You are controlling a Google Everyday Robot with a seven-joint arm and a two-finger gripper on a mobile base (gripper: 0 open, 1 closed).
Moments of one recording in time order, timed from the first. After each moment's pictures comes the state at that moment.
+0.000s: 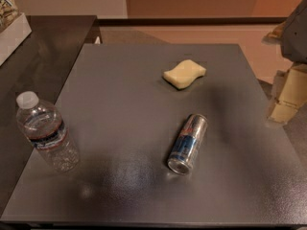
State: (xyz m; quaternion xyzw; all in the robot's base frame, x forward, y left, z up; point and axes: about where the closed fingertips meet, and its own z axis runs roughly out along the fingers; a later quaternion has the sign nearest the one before) arm 0.438 -0.217 0.976 -0.60 0.78 -0.03 0.16
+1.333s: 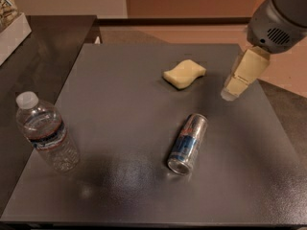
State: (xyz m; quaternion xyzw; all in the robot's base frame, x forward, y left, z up) arm 0.509 -0.189 0.964 -0.53 0.82 0.00 0.21
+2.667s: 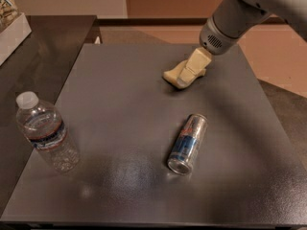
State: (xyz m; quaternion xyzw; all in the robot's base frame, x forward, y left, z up) arm 0.623 -0.129 0.898 -0.47 0.85 0.04 0.25
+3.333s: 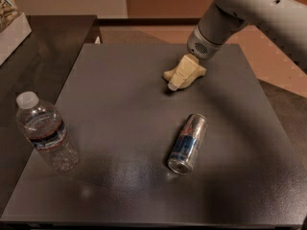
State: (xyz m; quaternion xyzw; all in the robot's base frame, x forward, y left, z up) arm 0.646 -0.104 0.861 -0.49 0.84 0.06 0.22
